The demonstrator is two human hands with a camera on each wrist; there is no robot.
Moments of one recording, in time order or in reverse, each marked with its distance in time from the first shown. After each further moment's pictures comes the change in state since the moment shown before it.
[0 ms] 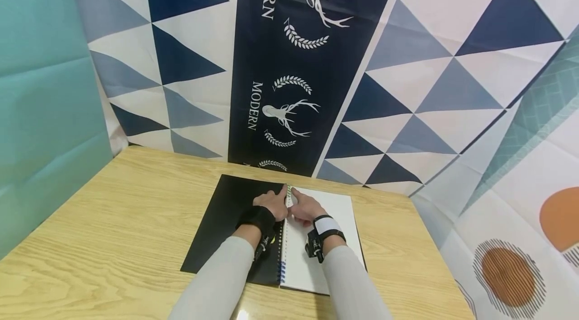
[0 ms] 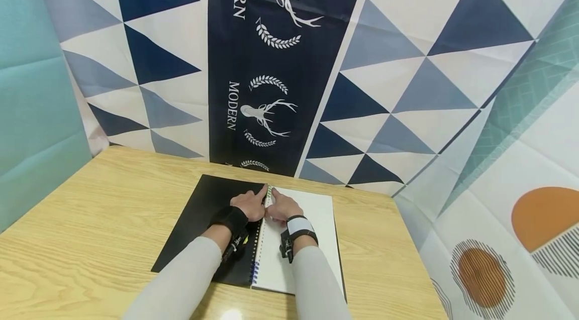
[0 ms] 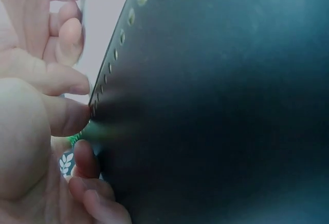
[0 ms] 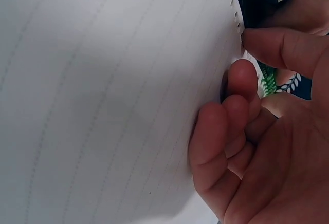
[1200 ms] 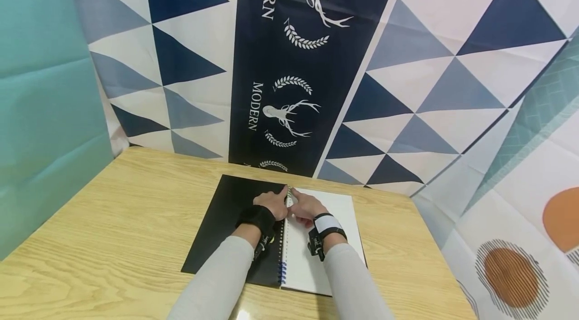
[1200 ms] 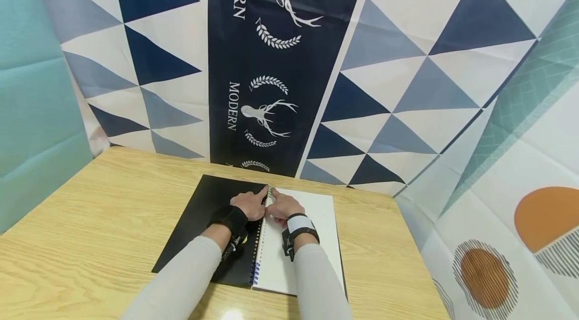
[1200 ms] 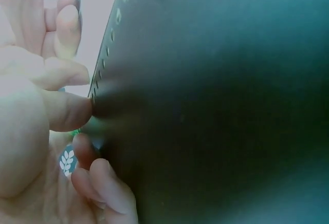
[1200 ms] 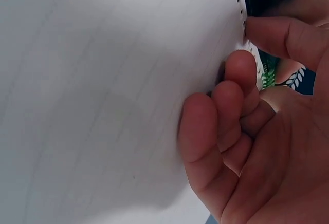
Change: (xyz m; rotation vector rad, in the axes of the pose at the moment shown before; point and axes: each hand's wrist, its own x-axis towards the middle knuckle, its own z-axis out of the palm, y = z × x) left_hand -0.001 -0.003 -0.006 -0.015 -0.006 0.008; right_hand 0.000 -0.006 -0.004 -0.008 -0.033 0.045
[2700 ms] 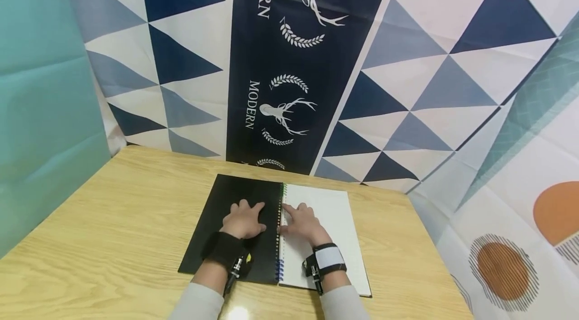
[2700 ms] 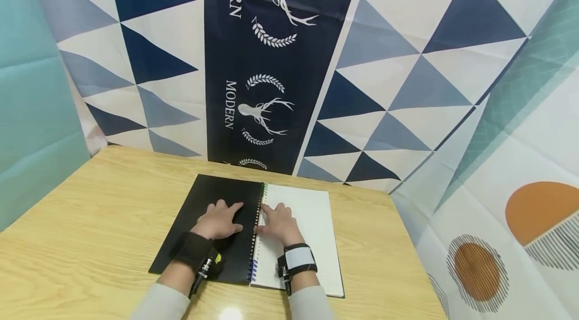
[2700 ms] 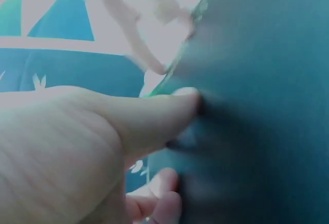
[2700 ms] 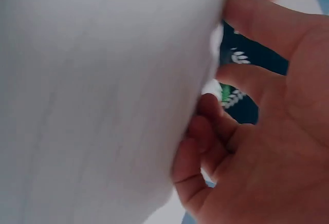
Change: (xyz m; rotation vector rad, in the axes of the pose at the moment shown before) left_hand -0.087 -0.040 -0.009 -0.134 0.051 -0.013; right_hand -0.046 0.018 0.034 -0.199 0.165 -0.288
